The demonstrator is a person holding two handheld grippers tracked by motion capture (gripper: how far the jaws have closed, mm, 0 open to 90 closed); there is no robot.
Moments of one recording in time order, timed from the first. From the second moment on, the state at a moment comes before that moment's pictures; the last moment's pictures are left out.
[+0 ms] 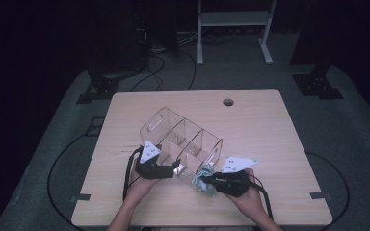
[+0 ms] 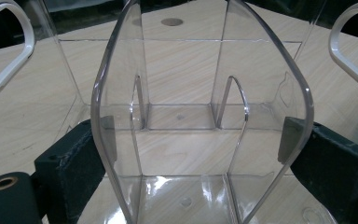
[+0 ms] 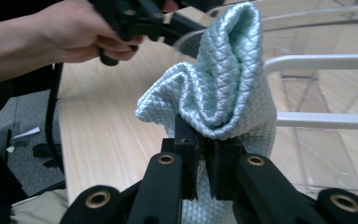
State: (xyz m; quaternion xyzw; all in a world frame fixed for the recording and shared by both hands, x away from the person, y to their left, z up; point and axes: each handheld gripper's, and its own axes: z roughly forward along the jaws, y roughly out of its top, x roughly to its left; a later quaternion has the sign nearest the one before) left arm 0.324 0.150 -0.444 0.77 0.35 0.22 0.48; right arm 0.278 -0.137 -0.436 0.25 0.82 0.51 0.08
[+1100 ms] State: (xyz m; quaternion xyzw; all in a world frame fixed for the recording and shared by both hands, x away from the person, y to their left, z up) left arm 0.324 0.148 -0.444 0.78 0.34 0.21 0.48; right arm 0.304 -0.167 -0.431 0.30 0.79 0.52 0.10
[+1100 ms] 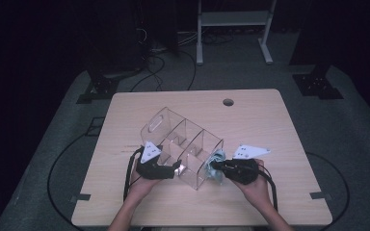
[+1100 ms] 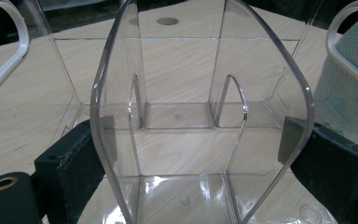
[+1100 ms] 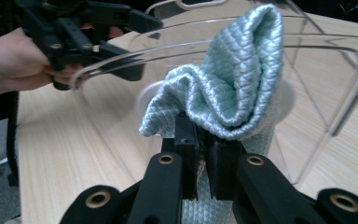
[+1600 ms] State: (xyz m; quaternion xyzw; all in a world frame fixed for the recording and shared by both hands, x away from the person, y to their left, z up) left arm 0.324 0.148 -0.445 0.77 0.34 0.21 0.49; right arm 0.335 -0.189 -0.458 0.37 0.78 0.49 0.11
